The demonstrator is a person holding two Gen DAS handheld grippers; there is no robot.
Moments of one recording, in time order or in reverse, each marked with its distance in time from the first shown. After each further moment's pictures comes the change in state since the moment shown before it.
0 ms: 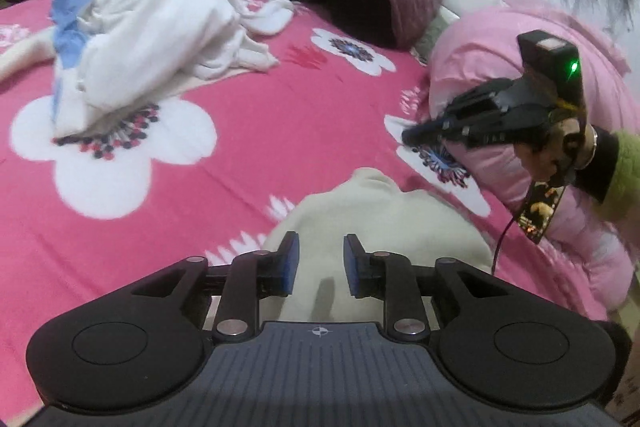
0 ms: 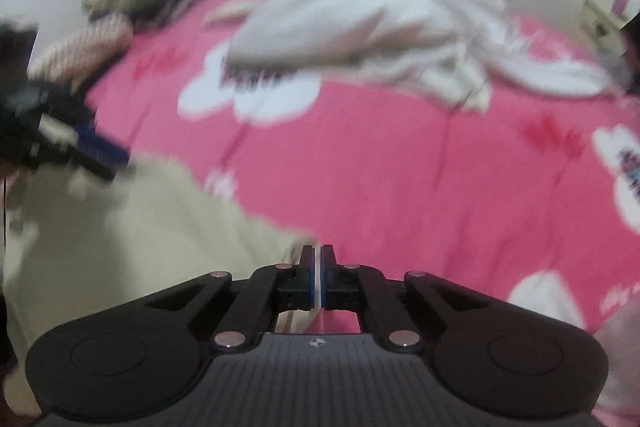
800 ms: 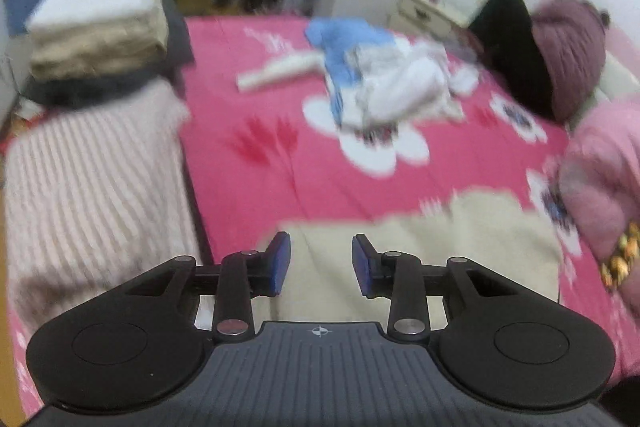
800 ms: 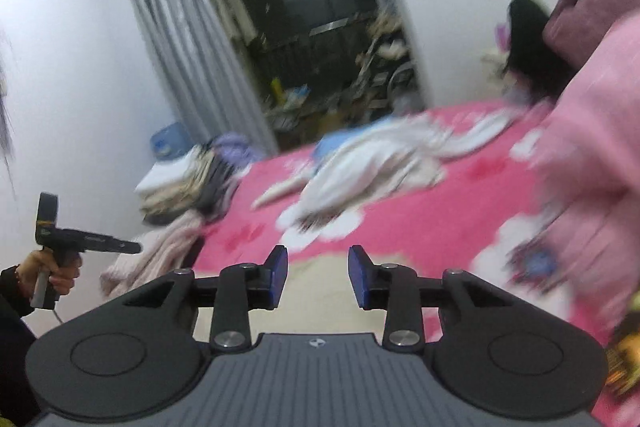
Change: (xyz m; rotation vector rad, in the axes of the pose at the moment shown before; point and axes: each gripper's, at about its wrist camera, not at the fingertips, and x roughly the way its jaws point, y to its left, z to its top) left arm -0.213 0.007 -0.075 -0.253 -0.087 0.478; right arm -0.201 0.141 -0.110 0.377 -0.427 0.021
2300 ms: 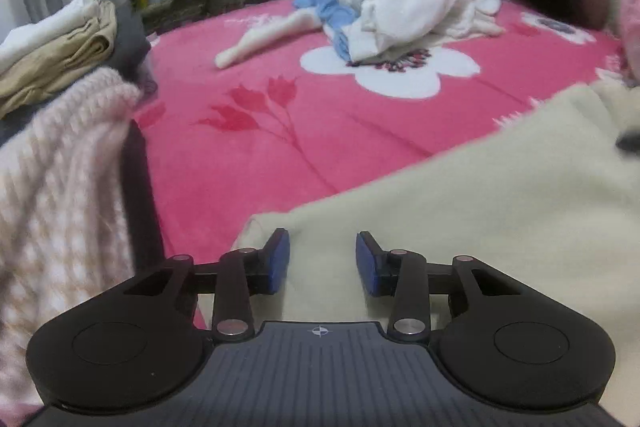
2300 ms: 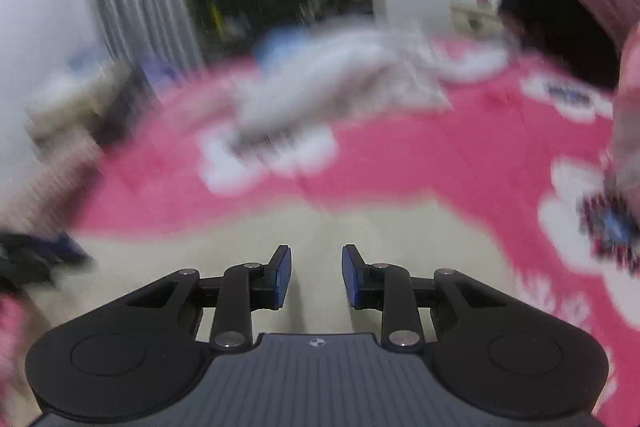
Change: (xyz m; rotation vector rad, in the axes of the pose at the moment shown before) left arm 0.145 -0.017 -0.068 0.289 -0.129 0.208; right arm 0.227 -0.005 -0.071 -0.048 0.150 -0.290
